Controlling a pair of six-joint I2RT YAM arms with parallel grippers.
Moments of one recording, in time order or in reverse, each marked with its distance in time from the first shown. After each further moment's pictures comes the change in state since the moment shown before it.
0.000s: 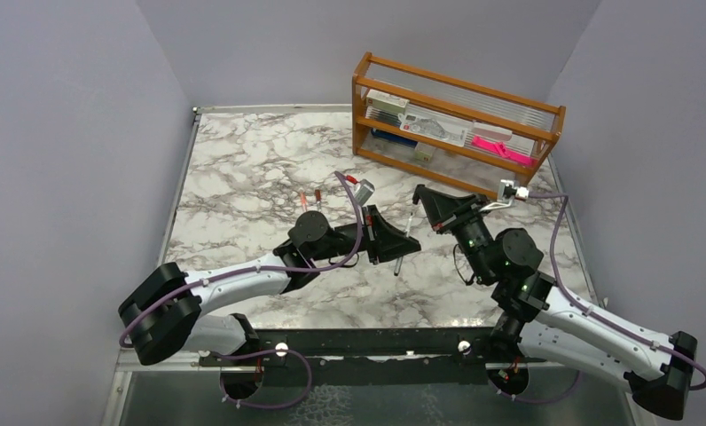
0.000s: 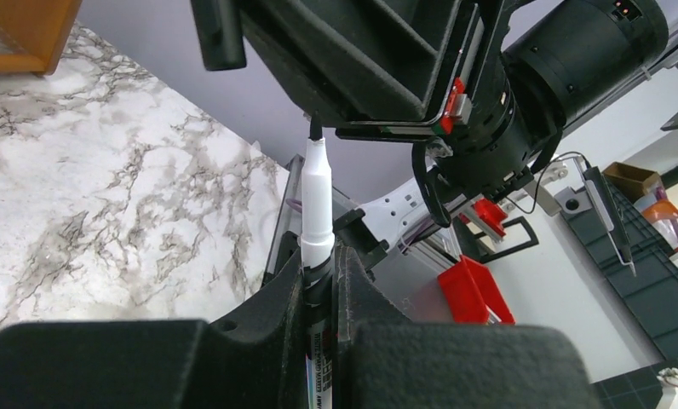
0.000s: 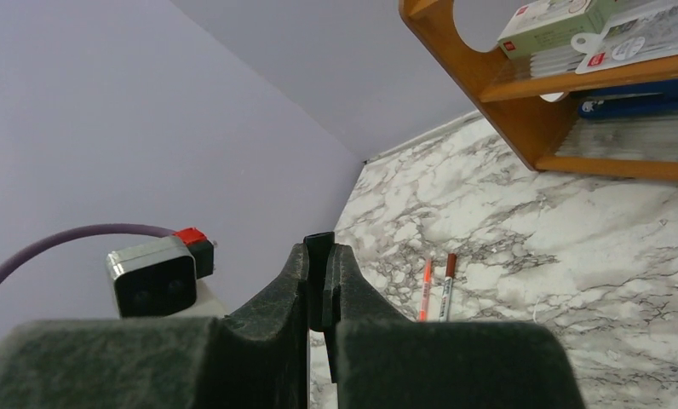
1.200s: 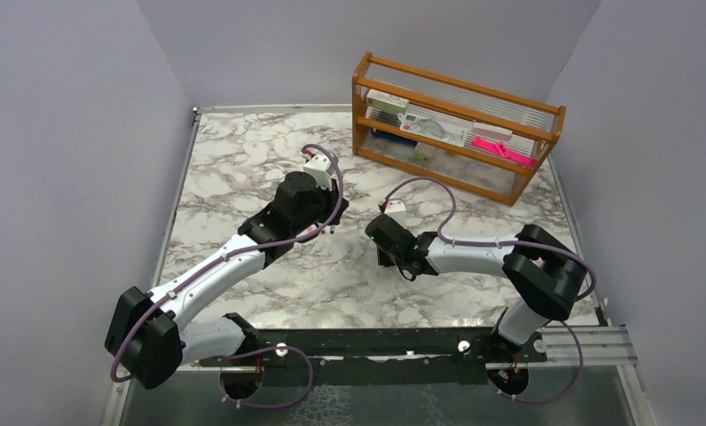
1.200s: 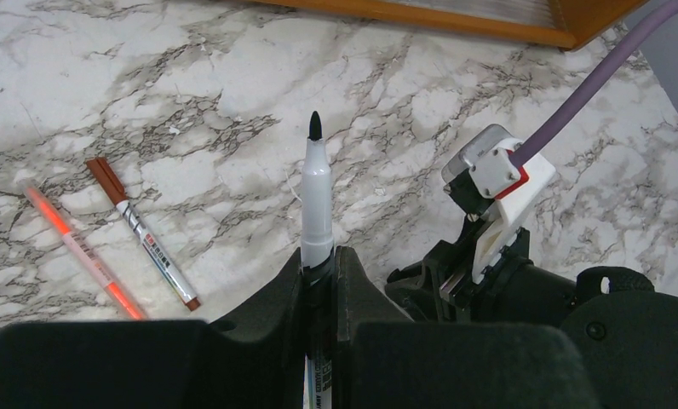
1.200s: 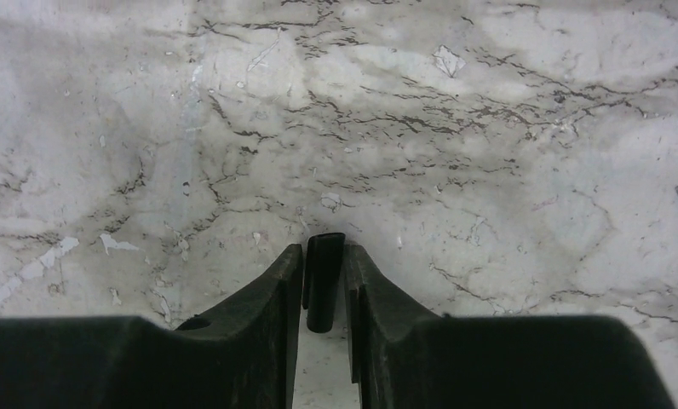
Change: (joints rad) left arm 0.291 -0.103 0.188 -0.889 -0.473 0.455; right arm 0.010 0.931 0.251 -0.497 -0.116 -0.040
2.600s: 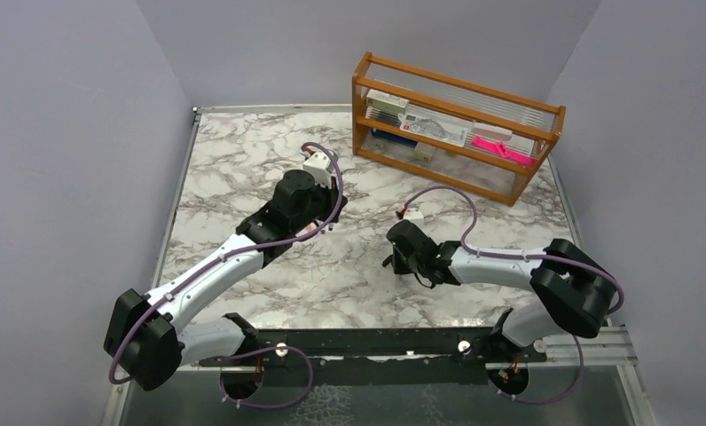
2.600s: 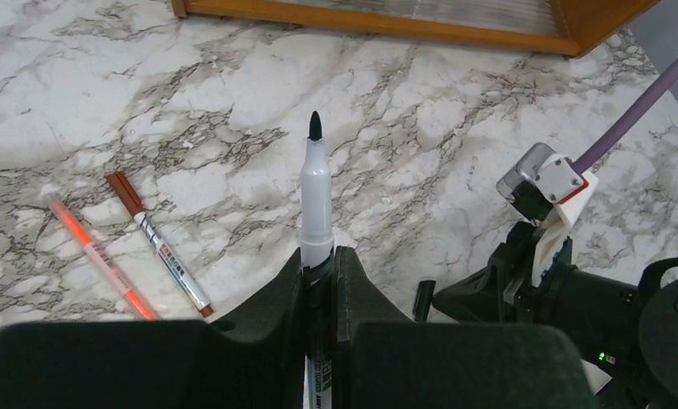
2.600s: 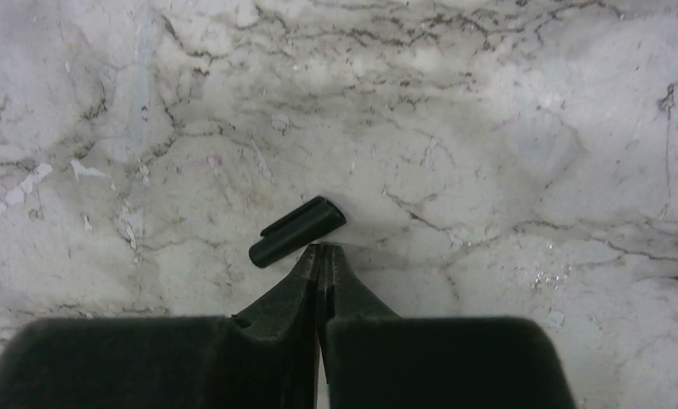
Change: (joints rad) left arm 0.000 -0.013 0.018 -0.017 -0.019 0.034; right arm -0.039 -0.179 -0.184 0.027 -0.112 0.027
